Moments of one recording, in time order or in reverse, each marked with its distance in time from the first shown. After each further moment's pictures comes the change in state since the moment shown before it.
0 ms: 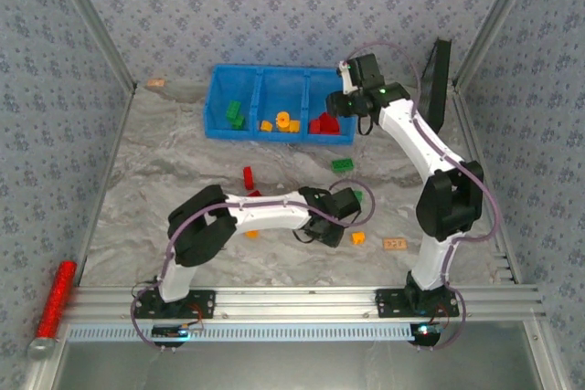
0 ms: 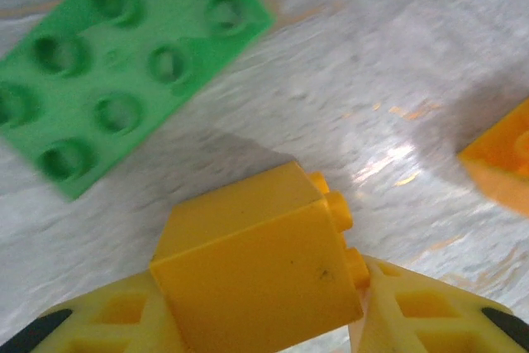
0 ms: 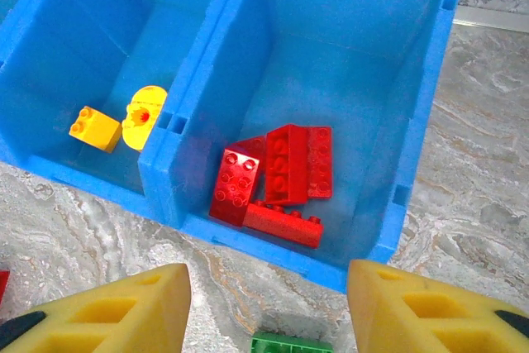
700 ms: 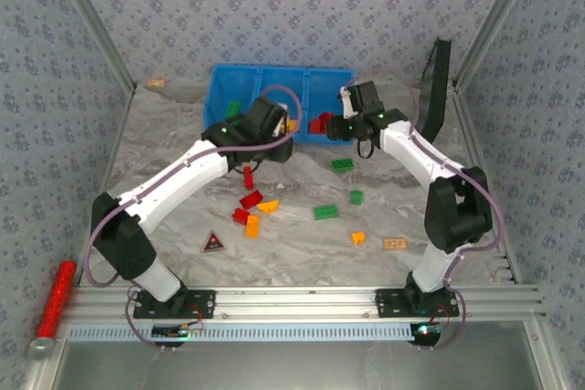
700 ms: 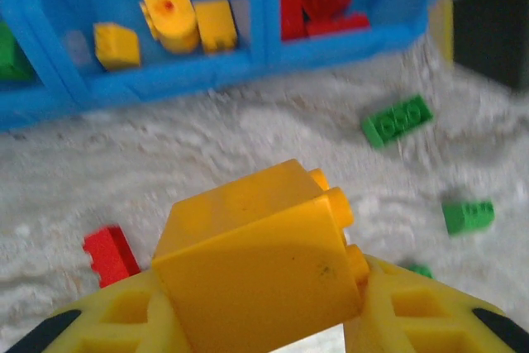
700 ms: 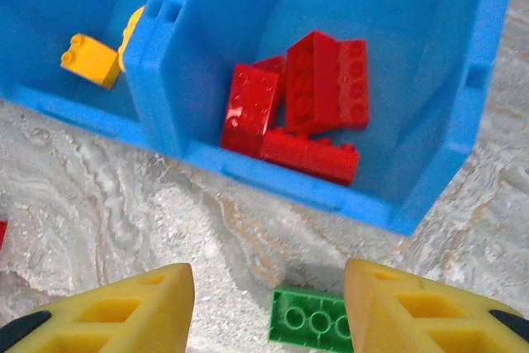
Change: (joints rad) left arm 0.456 -0.365 0.115 -0.026 -0.073 0.248; right arm 0.039 -0.118 -0.346 0.193 -0.047 0.062
